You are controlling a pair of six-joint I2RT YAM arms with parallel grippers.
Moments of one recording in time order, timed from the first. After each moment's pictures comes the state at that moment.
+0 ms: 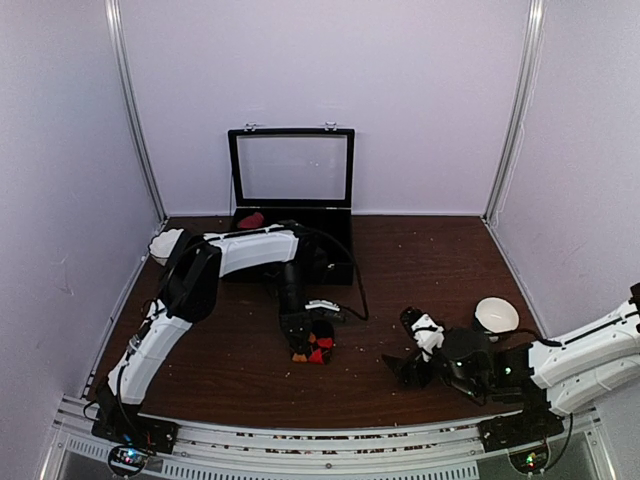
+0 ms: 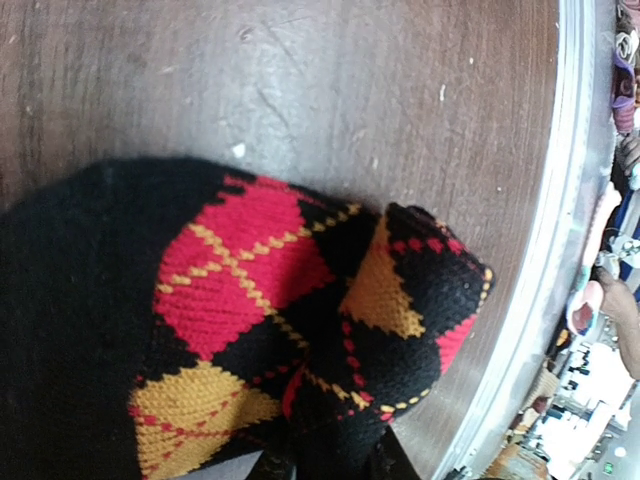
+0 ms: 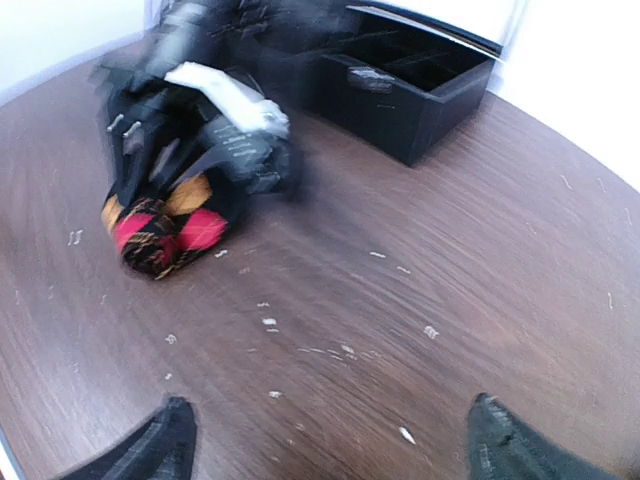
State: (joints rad) left arm -0.78 2.56 2.18 -1.58 0.54 0.73; right arm 1.19 1.11 0.24 0.38 0.51 0.18
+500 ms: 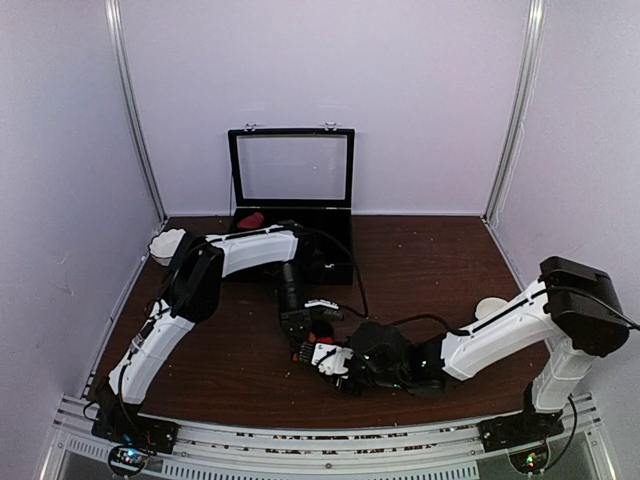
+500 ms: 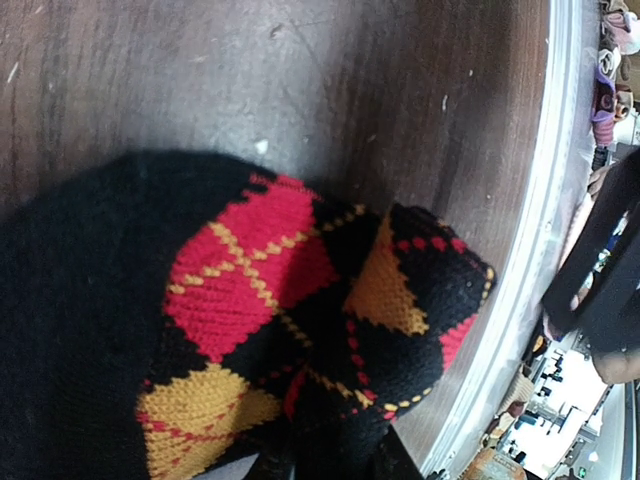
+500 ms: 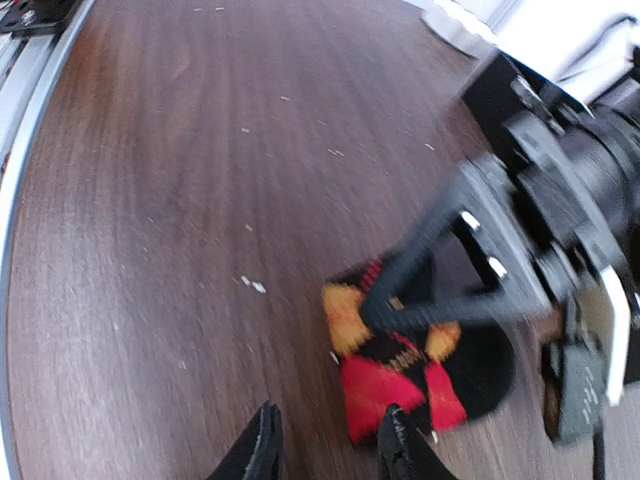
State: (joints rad) left arm -0.76 2.62 2.25 -1.65 0.59 0.72; right arm 1.25 1.71 0.72 0.43 0.20 -0.32
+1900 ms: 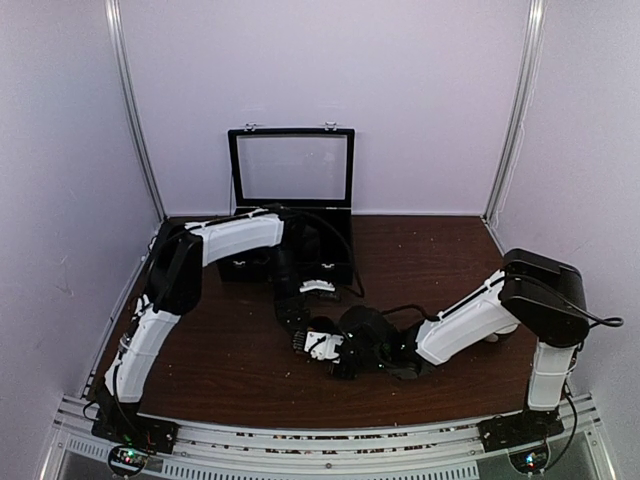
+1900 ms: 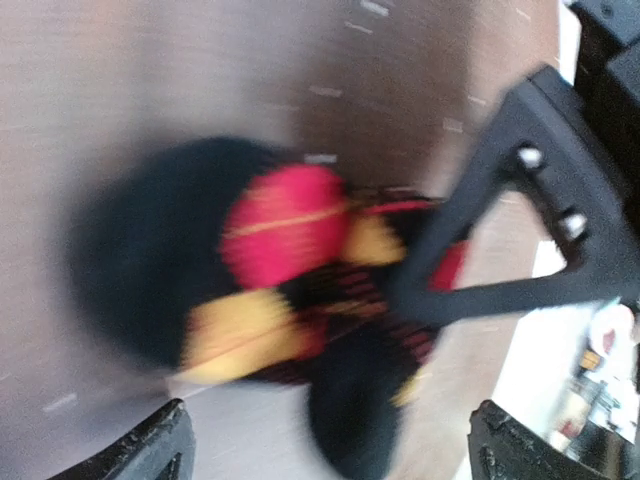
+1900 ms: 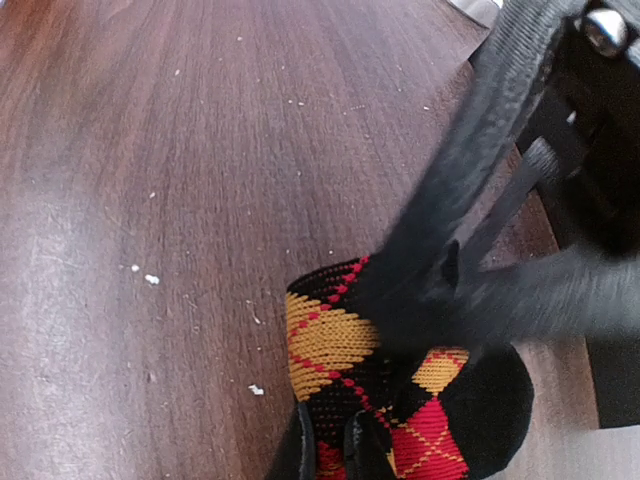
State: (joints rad) left arm -0.74 2.47 2.16 -1.53 0.52 0.72; right arm 1.12 1.92 0.86 0.44 0.07 -0.44
